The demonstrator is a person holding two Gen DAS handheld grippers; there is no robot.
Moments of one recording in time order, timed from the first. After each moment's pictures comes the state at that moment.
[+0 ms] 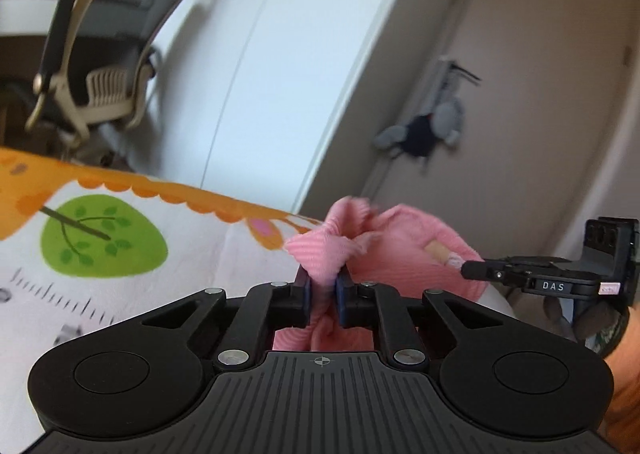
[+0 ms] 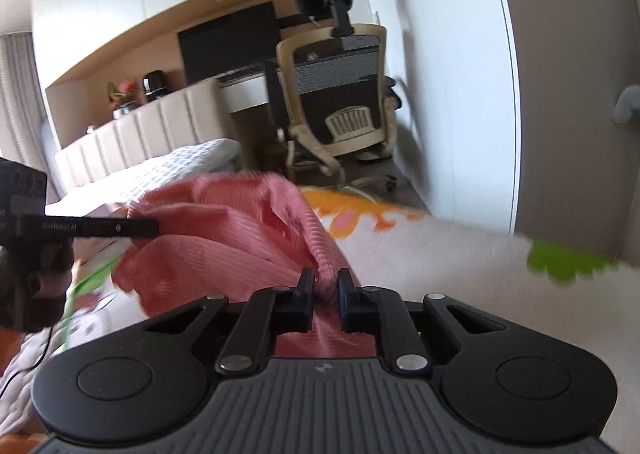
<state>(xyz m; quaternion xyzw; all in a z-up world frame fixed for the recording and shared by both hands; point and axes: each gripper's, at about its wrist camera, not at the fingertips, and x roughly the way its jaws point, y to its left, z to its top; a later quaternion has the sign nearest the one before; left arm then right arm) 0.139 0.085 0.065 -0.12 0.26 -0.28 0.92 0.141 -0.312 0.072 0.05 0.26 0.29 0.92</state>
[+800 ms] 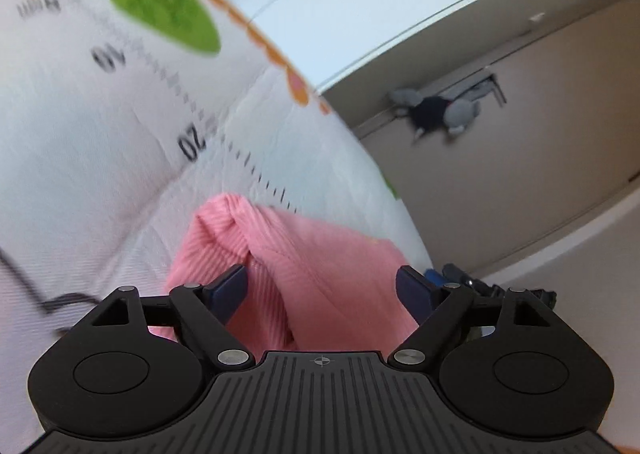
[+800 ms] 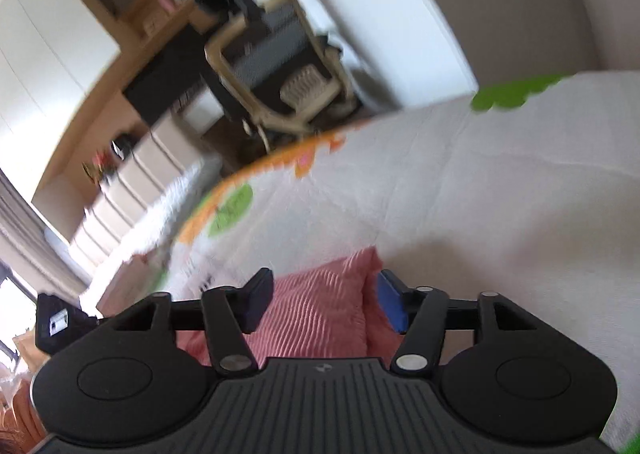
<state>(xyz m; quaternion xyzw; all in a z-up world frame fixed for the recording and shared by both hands) 0.138 0.128 -0.030 -0.36 0.42 -0.28 0.78 0.152 -0.361 0.008 0.23 0.36 0.25 0.87</state>
